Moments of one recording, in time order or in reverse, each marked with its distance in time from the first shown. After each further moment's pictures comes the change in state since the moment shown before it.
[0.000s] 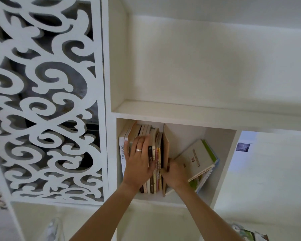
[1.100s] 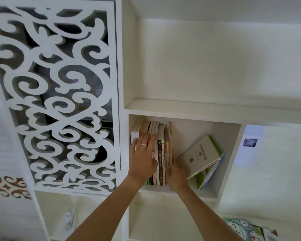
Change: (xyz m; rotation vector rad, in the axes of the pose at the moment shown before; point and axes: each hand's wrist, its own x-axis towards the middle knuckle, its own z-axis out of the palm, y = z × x) left_hand -0.010 -0.008 -0.034 -0.029 -0.181 -0.030; right_hand -0.022 0.012 0.042 0.102 -0.062 0.010
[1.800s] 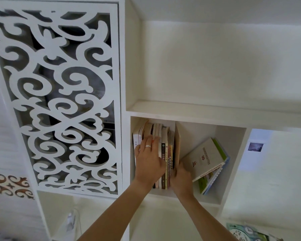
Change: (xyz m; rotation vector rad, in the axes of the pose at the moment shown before) left_hand 0.005 0.025 -0.004 -0.016 0.080 -0.104; right_hand -0.004 0.003 0.002 0.025 0.255 -0.013
